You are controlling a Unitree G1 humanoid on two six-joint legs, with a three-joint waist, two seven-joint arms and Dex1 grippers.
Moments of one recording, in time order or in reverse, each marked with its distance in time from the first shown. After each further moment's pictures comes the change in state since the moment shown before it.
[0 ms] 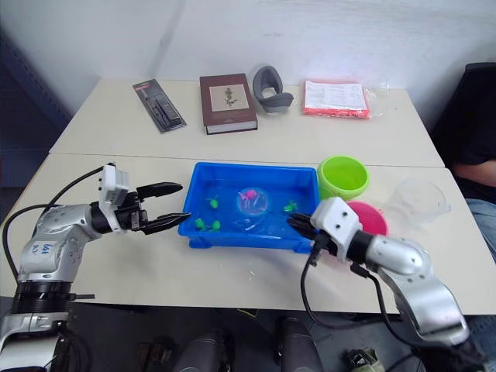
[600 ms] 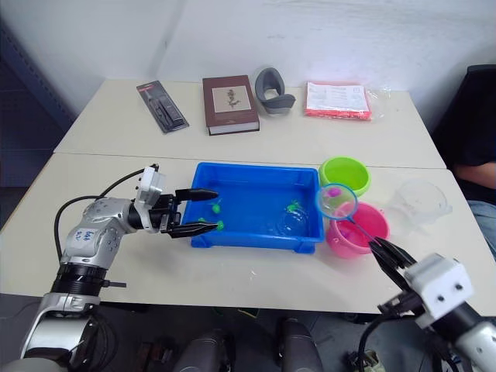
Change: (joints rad) left arm -0.129 -0.116 -0.127 0.135 0.008 -0.040 -0.149; right arm 0.655 0.231 -0.542 -0.202 -0.019 -0.356 -0.067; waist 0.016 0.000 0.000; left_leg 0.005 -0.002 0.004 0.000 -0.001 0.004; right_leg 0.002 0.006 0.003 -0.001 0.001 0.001
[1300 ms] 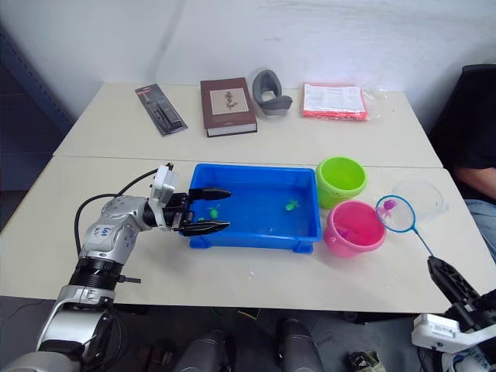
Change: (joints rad) left arm -0.042 -0.077 -0.029 0.048 0.003 -0.009 -0.006; right arm 0.025 -0.196 -0.199 0.560 -1.210 -0.929 -0.750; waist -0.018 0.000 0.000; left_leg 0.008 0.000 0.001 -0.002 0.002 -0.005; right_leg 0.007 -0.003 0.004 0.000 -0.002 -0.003
